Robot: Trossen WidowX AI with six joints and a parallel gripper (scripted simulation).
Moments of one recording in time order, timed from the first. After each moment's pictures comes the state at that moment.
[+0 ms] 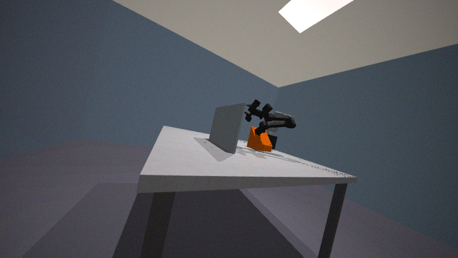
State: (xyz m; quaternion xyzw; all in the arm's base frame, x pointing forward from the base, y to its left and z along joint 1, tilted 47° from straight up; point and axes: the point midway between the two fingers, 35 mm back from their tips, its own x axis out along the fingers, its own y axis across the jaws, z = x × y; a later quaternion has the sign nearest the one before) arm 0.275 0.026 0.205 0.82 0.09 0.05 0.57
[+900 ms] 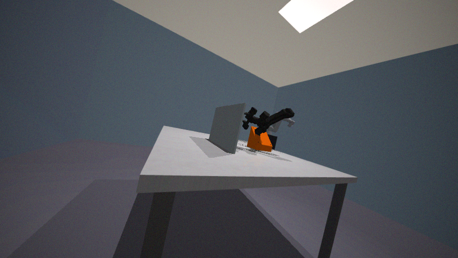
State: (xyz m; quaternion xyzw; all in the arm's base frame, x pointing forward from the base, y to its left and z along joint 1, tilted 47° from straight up) arm 0.280 0.085 0.161 0.82 0.09 0.04 0.57
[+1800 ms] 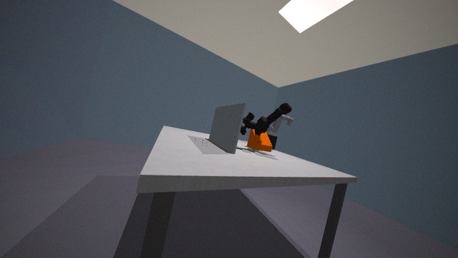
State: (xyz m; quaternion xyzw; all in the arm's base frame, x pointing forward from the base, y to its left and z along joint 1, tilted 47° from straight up) arm 0.288 0.127 0.132 0.82 0.09 0.04 0.57
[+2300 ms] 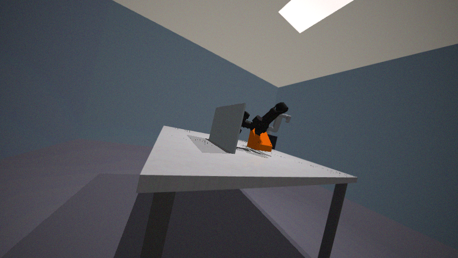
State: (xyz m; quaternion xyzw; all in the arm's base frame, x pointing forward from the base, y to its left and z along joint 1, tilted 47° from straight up) arm 0.331 0.132 0.125 0.82 0.09 0.05 0.56
